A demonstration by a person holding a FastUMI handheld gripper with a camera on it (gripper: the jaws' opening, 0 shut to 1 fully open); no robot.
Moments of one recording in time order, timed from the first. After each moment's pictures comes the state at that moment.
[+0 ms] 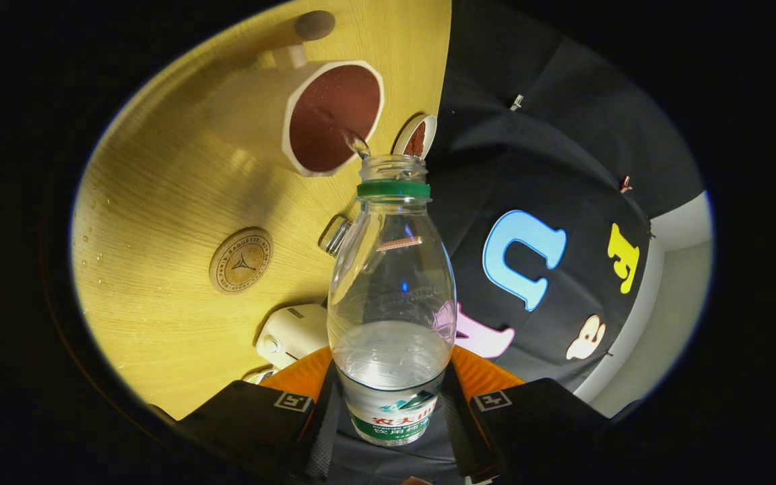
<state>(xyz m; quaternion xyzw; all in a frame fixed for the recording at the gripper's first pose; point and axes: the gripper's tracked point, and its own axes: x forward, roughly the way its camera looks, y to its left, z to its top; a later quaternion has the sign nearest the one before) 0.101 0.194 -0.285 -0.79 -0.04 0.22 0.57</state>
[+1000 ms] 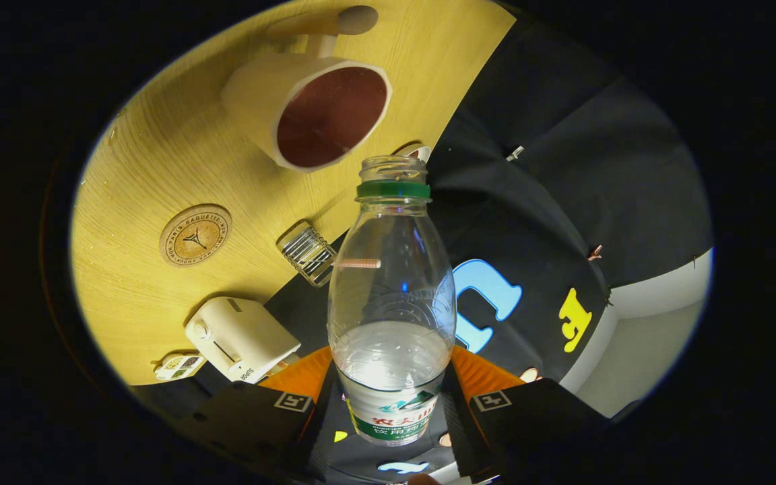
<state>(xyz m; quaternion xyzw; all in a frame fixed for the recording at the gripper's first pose) 0.112 0.226 -0.256 -0.83 -0.16 0.22 0.48</state>
